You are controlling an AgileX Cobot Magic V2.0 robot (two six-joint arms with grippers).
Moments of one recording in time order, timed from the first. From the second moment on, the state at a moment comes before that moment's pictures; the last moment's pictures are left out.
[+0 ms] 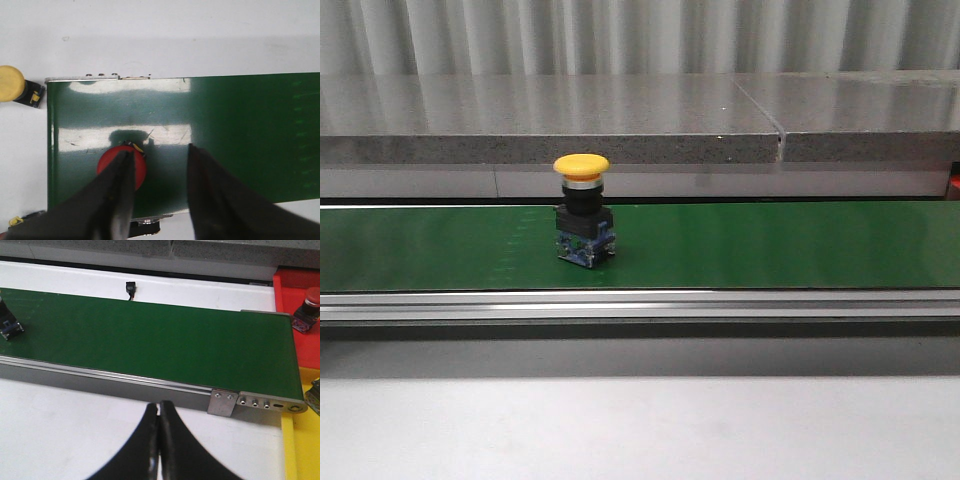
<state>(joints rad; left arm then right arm) 0.01 1.45 -1.38 -0.15 1.06 0.09 0.20 0.30 -0.56 -0.03 0.78 0.10</state>
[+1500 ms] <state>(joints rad) -0.12 0.32 -0.64 -0.15 0.77 0.13 0.20 0.47 -0.67 -0.01 0.83 0.08</state>
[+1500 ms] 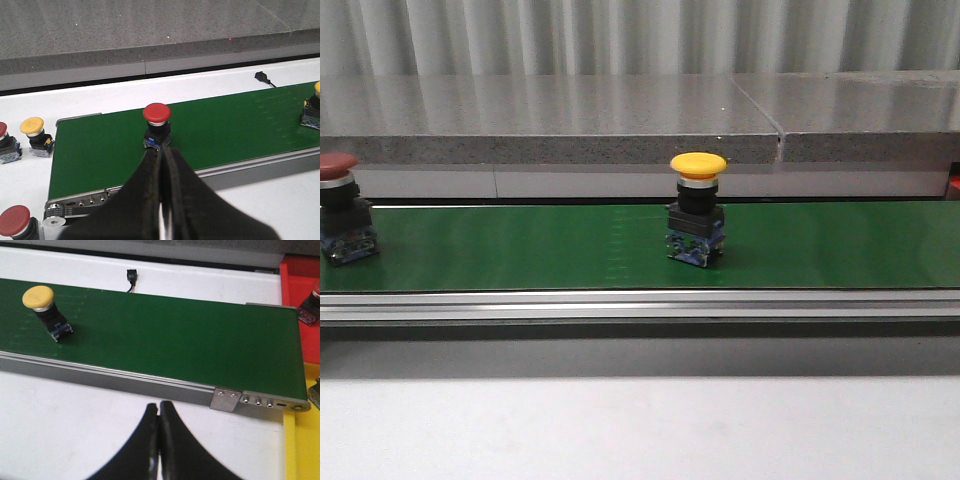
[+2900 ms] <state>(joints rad) -0.12 0.32 -0.64 -0.15 0.76 0.13 0.26 1.59 -1.42 0.16 1.16 -0.12</state>
